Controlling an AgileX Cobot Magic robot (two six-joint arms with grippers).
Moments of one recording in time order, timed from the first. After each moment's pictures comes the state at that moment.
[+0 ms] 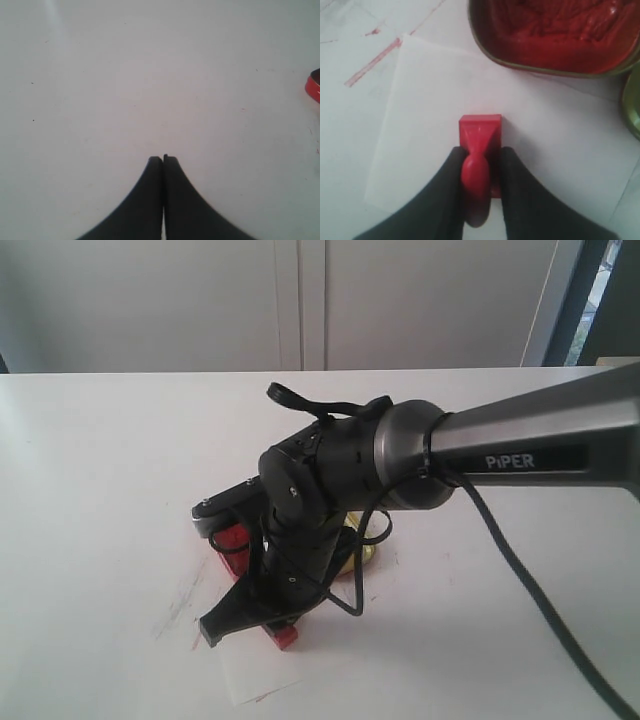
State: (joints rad) left arm 0.07 0.00 0.02 -0.16 0.44 0.10; right arm 0.85 1.99 -1.29 0.07 0.71 0.11
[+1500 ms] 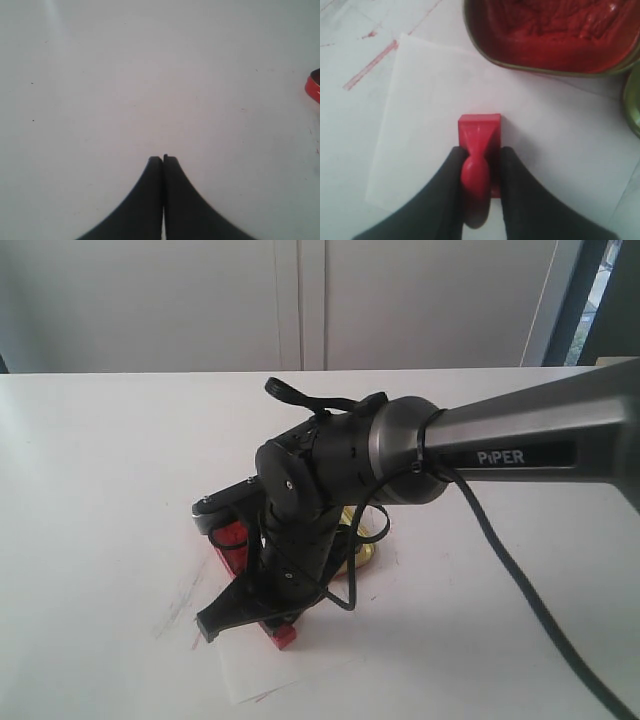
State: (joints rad) left arm 0.07 0.00 0.02 -0.16 0.44 0.10; right arm 0.85 2.03 -1.31 0.07 0.76 0.13
